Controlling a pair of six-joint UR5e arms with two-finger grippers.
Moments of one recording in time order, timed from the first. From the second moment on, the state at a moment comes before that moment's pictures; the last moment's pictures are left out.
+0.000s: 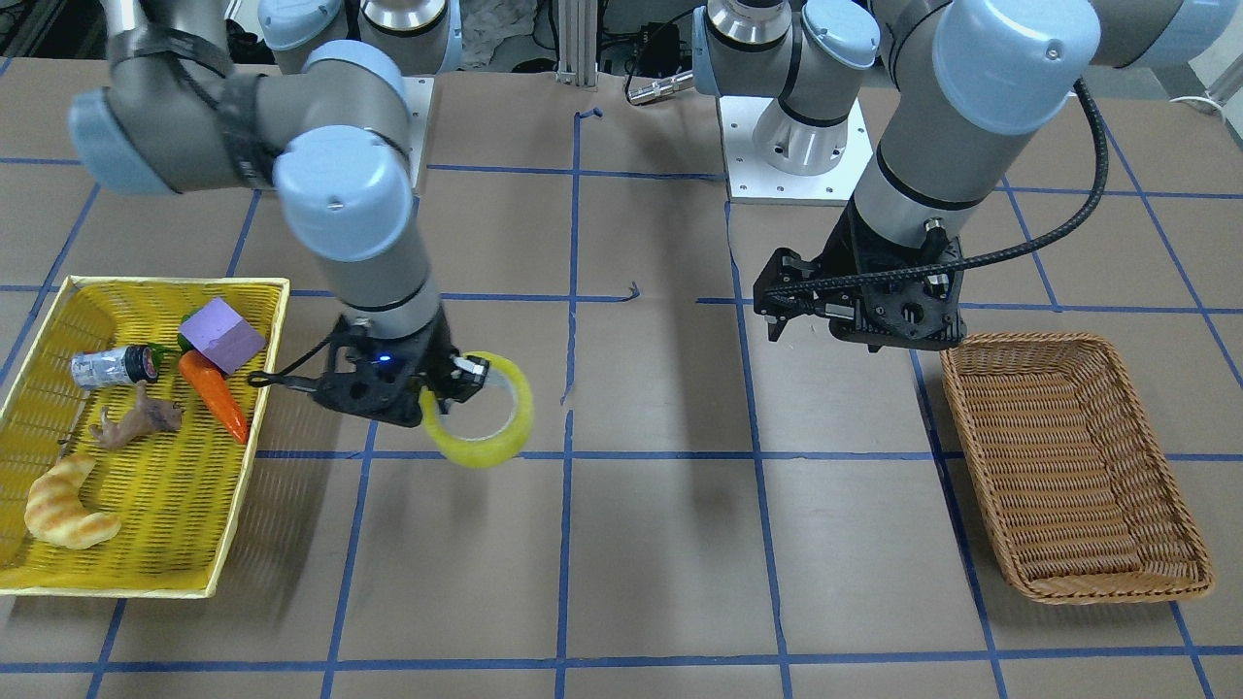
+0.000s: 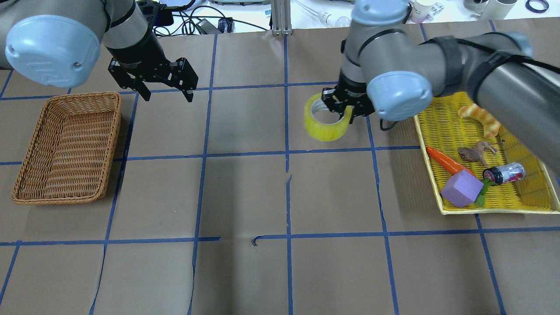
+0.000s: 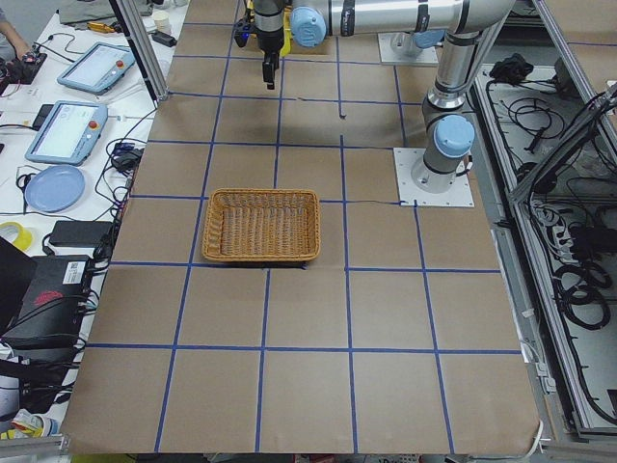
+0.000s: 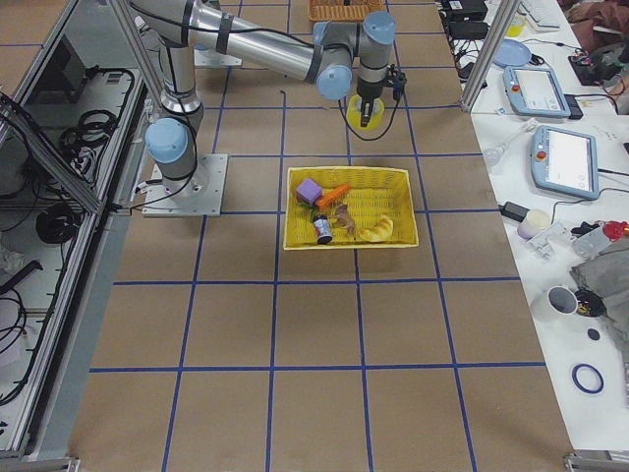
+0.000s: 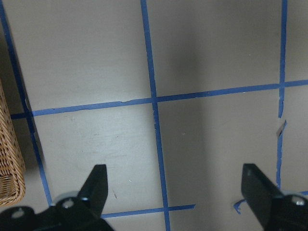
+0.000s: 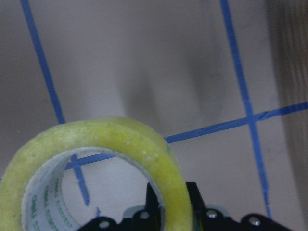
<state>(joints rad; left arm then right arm) -1.58 -1.71 -1.53 -1.46 1.55 0.08 1.80 -1.27 1.67 -2.00 -1.58 0.50</state>
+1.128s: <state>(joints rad) -1.58 -1.72 -1.53 -1.46 1.55 0.08 2.07 -1.13 1.67 -2.12 -1.59 0.80</state>
